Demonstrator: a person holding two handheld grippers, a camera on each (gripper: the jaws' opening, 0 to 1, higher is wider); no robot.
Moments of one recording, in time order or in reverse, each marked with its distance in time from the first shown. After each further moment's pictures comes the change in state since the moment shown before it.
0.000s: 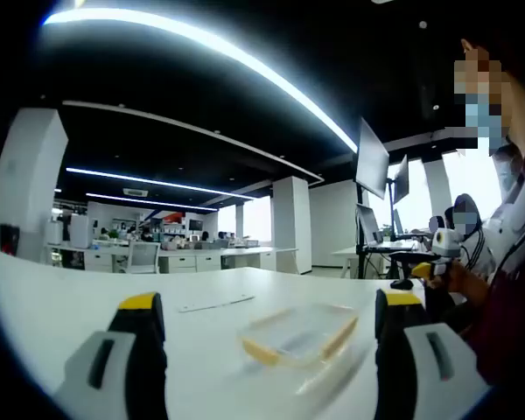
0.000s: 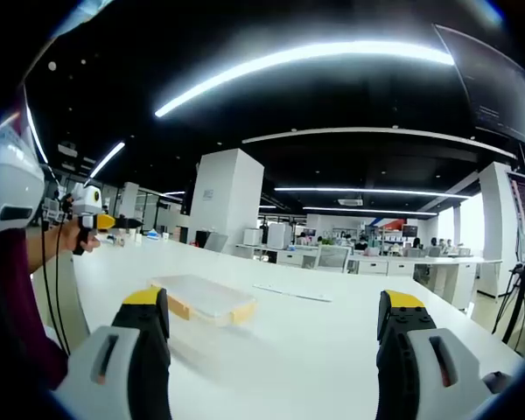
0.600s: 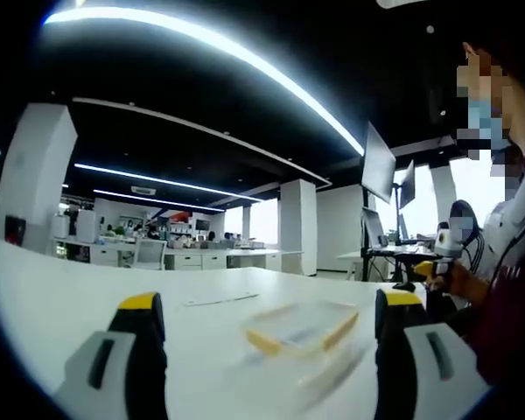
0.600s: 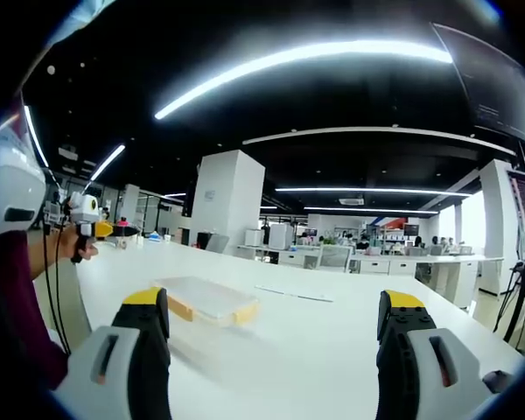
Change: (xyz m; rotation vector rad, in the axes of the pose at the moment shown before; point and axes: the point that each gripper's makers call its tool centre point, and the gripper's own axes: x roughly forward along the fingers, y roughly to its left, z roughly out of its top) left arm -0.016 0.005 -0.009 -0.022 -0.011 0.040; right arm -0.003 0.002 0.003 0.011 -0.003 0.006
